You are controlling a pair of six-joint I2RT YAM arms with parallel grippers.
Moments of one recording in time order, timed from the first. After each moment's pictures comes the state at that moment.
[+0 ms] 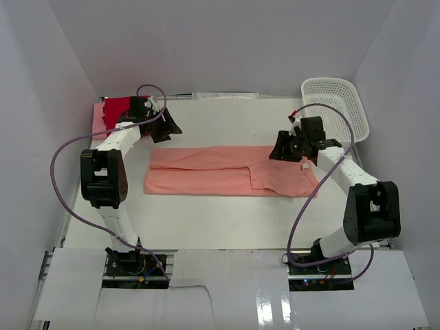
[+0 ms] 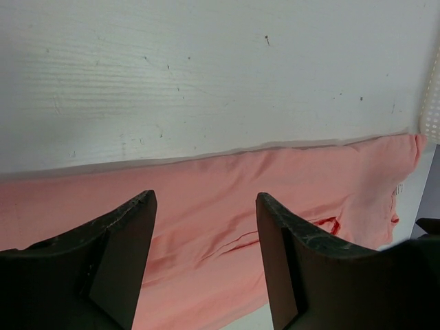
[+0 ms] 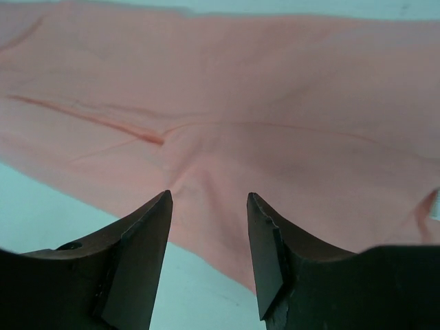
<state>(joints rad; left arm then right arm) -0.05 1.91 1.44 -0.36 0.43 -0.46 0.19 1.50 1.02 -0.37 -0.43 0.23</state>
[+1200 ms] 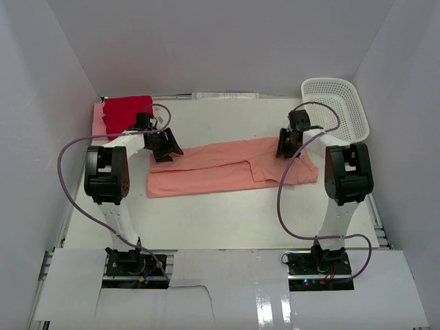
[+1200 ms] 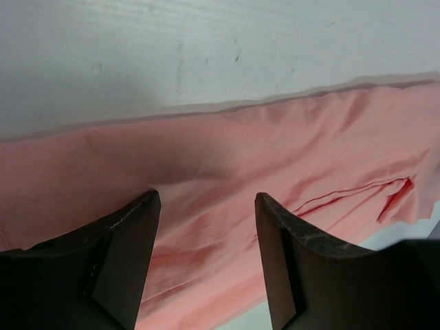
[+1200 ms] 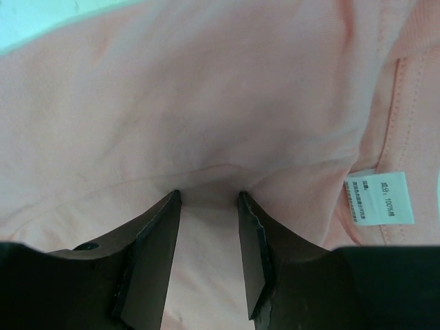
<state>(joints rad) -0.05 1.99 1.33 -0.41 0.42 -0.42 0.17 1.92 1.26 -0.40 -0.05 0.28</state>
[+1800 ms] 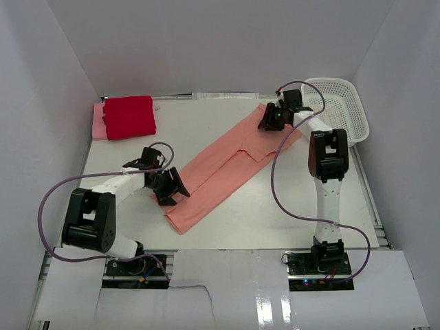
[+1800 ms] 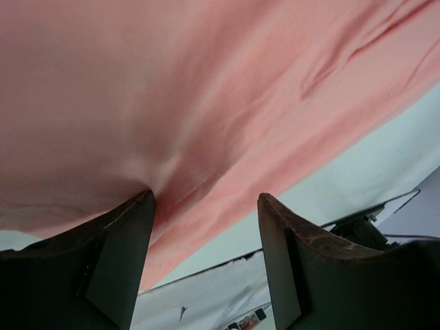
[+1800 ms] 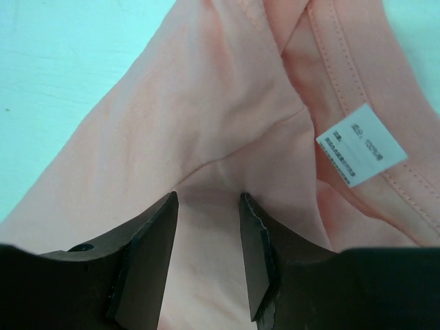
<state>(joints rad) -0.18 1.48 0.77 -0.52 0.40 -0.63 0.16 2.36 1.86 -0.34 -0.37 0.29</state>
